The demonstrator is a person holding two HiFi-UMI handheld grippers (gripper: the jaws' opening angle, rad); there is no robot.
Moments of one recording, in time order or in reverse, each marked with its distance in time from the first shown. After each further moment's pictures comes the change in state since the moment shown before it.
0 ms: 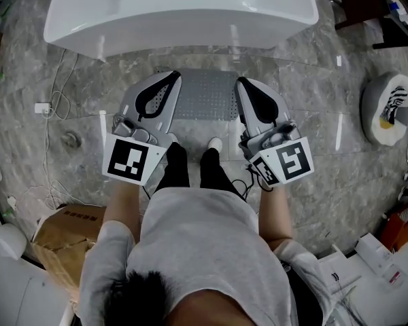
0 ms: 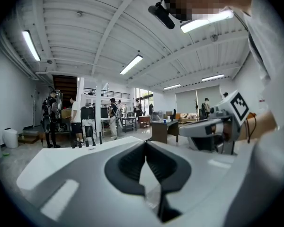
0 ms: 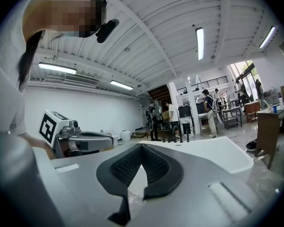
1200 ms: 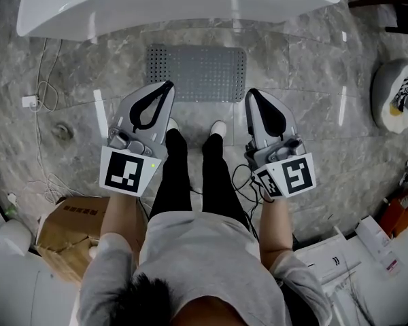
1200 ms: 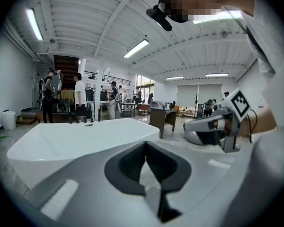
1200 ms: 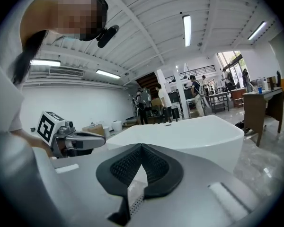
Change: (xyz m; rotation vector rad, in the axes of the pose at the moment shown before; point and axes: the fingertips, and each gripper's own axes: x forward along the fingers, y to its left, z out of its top) left arm 0.038 0.021 -0.162 -0.095 0.152 -0.043; right arm 0.024 -0.039 -0.153 0.103 0.136 -0.115
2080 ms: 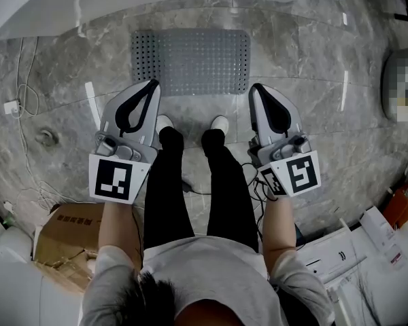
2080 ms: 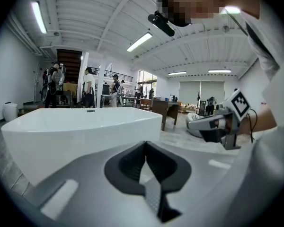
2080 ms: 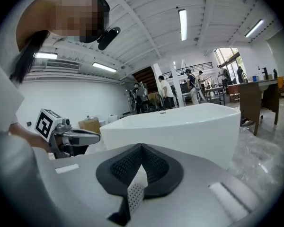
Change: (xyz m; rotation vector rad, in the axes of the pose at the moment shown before) left arm 0.062 0.015 -0.168 -0.010 0.045 0.013; right arm 0.041 -0.054 -0.169 0.008 0.046 -0.037
